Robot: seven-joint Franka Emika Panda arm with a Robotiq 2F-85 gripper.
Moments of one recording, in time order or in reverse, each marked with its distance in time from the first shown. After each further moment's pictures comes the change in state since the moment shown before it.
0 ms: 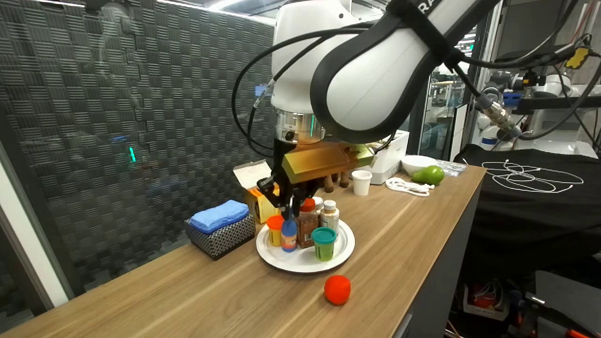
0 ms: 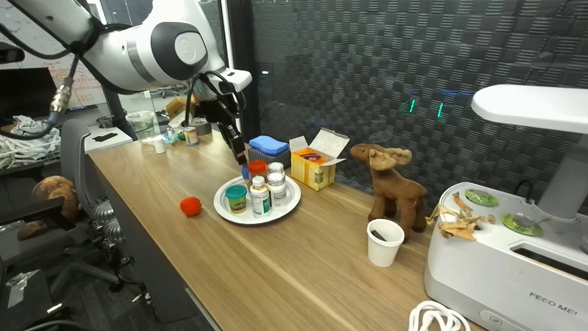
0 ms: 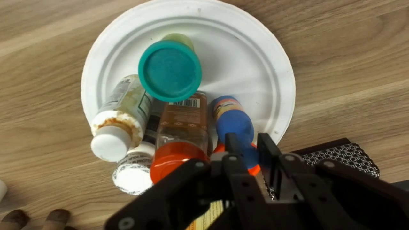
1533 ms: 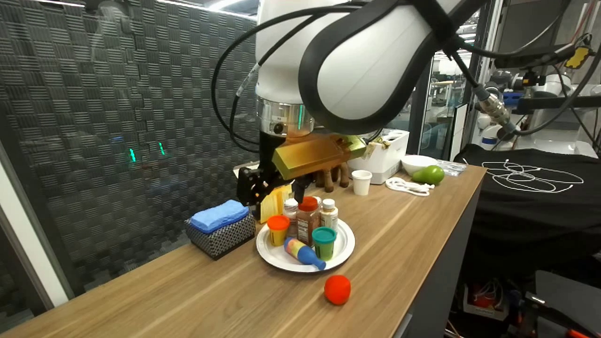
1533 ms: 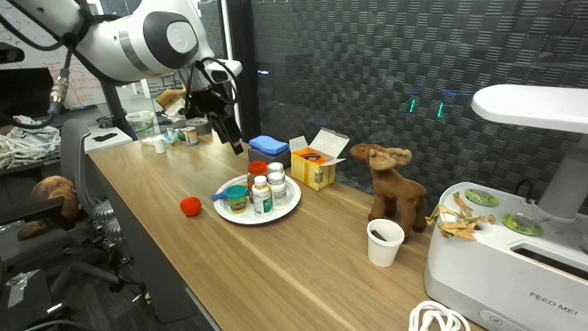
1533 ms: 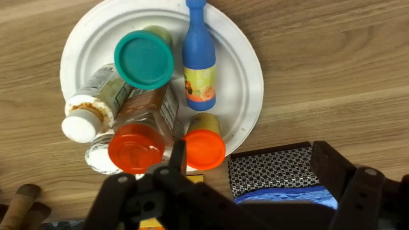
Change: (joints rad) arm 0.033 -0.011 0.020 0.031 -0.017 -0.036 -0.059
